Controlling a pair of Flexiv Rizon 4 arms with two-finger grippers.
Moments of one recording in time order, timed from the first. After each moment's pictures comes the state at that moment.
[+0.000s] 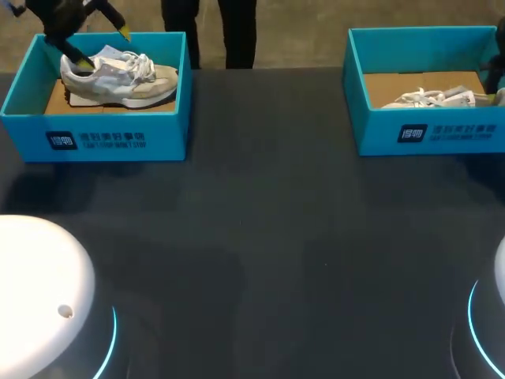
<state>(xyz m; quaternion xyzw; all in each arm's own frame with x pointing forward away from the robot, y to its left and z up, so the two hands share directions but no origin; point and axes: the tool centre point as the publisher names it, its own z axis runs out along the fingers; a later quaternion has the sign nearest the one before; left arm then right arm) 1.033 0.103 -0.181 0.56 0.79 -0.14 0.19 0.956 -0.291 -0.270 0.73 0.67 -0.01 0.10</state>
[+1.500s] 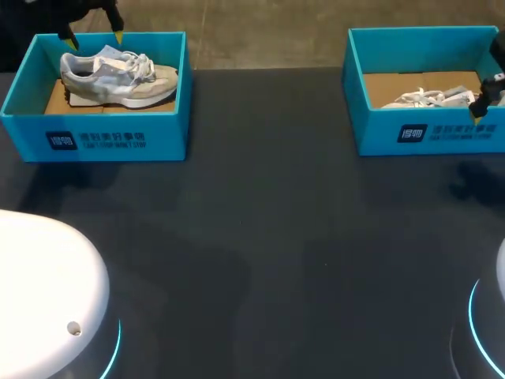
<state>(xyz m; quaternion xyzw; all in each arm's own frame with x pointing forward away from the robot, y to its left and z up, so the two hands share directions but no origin) 1.089 0.144 -0.195 0.68 0.73 0.00 0.07 0.882 -0.238 -0.248 0.60 0.80 0.07 0.06</state>
